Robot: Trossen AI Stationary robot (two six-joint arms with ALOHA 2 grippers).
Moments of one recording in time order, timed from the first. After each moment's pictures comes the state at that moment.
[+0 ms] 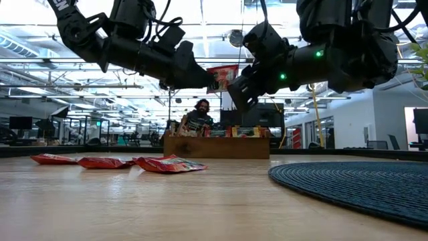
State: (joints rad) left arm 0.10 1.60 0.63 0.81 -0.27 0.03; right arm 0.18 1.97 0.69 1.43 1.05 -0.75
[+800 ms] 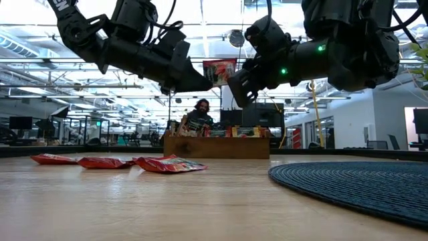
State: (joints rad) left arm 0.10 1.60 0.63 0.76 -0.18 -0.02; right arm 0.19 1.97 0.69 1.51 1.05 -0.79
